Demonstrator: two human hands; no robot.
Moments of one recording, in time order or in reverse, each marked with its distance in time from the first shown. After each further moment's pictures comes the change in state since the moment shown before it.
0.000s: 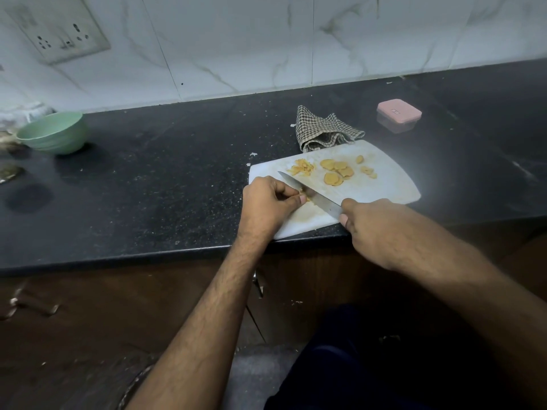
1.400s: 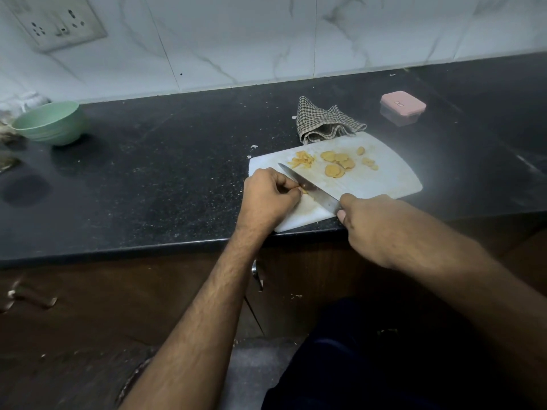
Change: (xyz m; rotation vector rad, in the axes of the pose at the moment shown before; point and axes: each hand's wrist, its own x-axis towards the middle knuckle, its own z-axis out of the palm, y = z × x) left_hand 0.002 -0.003 -0.004 0.047 0.010 -0.010; right_hand -0.002 -0.009 0.004 0.010 -0.026 -0.001
